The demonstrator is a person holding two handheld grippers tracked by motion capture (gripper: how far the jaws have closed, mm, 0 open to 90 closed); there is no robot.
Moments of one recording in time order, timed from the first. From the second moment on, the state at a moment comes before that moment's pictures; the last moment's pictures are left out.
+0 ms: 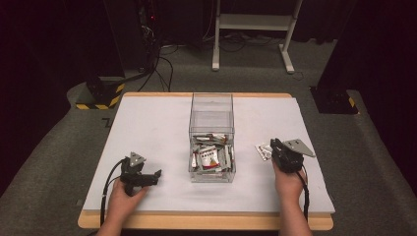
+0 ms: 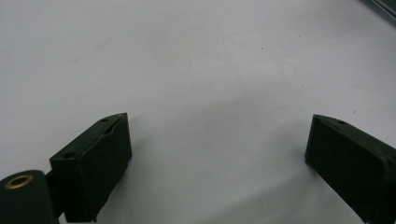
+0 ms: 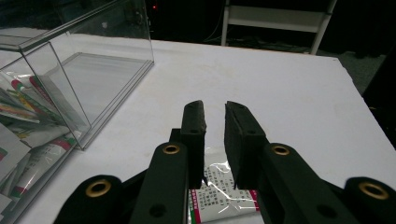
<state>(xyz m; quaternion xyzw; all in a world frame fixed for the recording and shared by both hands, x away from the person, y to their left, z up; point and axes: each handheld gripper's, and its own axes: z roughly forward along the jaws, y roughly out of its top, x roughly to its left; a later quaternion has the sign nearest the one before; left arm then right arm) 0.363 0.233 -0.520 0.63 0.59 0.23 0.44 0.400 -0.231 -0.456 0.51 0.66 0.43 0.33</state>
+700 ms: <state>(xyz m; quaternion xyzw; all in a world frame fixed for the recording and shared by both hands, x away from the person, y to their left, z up) 0.363 0.232 -0.520 0.63 0.59 0.23 0.44 0.394 -0.222 -0.451 0.50 0.67 0.43 0.32</state>
